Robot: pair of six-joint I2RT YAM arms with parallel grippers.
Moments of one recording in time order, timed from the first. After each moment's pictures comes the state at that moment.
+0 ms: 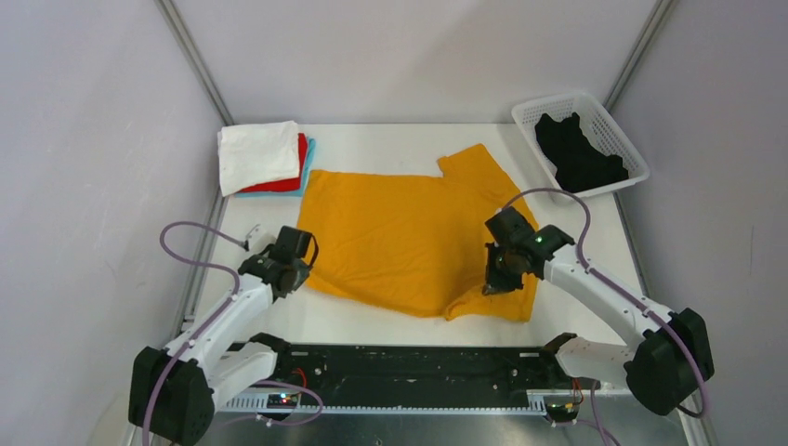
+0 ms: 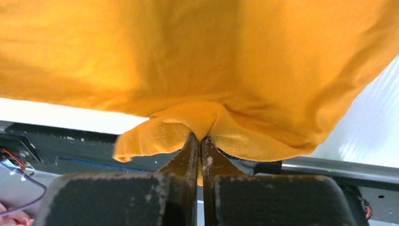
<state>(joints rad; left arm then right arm) -0.35 0.96 0.55 -0.70 -0.47 -1.12 0.60 1.15 0.85 -0.94 -0.05 0.68</state>
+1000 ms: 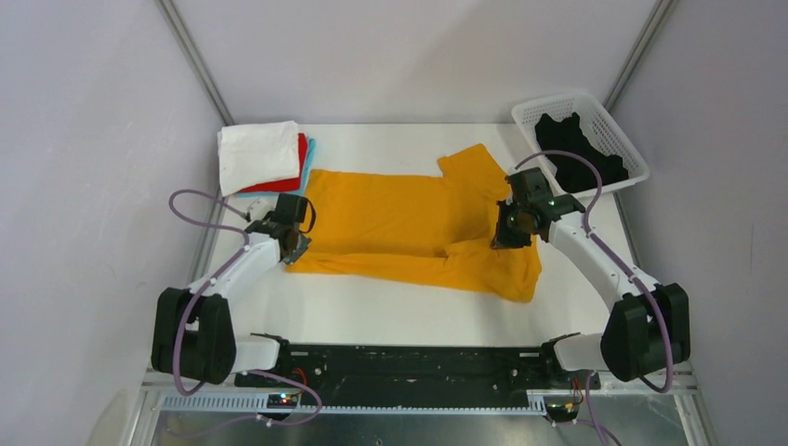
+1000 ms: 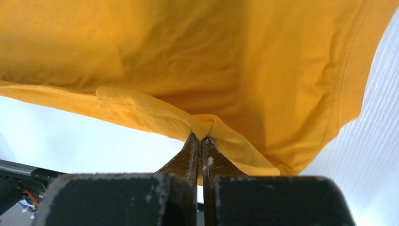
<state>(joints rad) -0.19 1.28 0.76 -0.60 -0.43 -0.99 0.30 1.32 1.03 -0.78 -0.09 0.42</state>
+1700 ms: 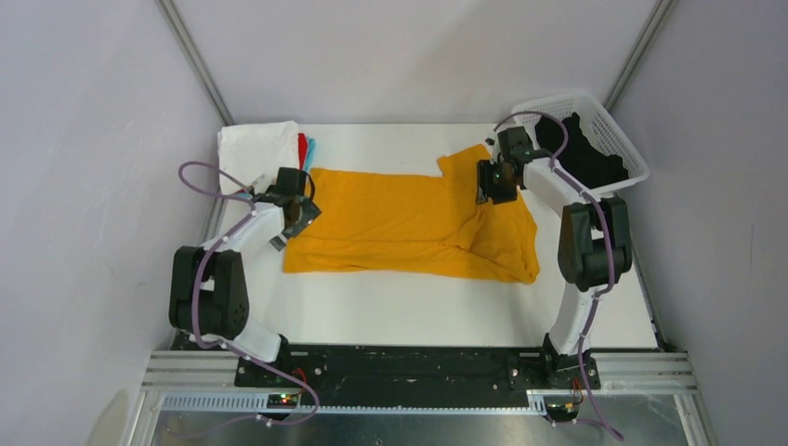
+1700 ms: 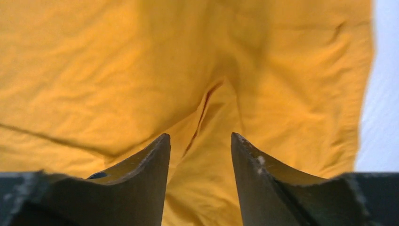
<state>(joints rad) -0.13 1.55 0.98 -0.55 -0.41 -0.89 0.20 1.89 1.43 -0.61 -0.17 0.14</state>
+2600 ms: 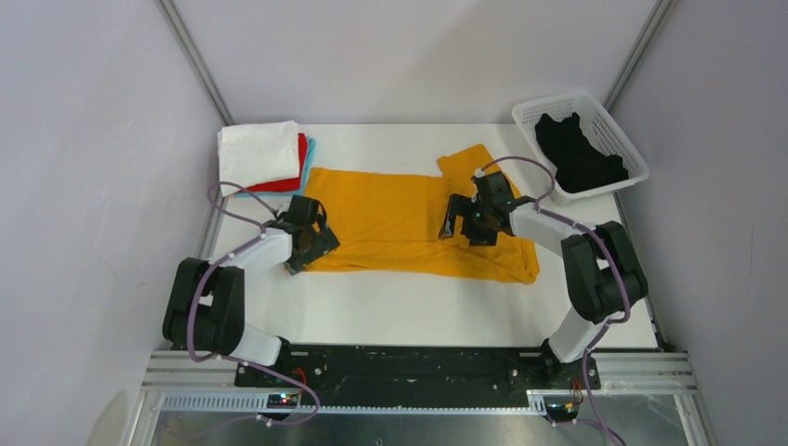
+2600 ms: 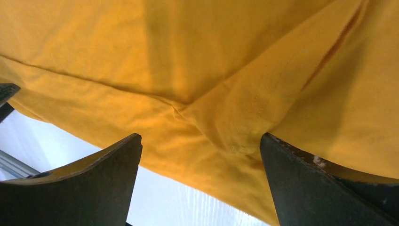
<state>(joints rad) -0.23 1.45 0.75 -0.43 -0.20 -0.78 0.39 1.67 1.01 -0.32 -0.23 0.53</state>
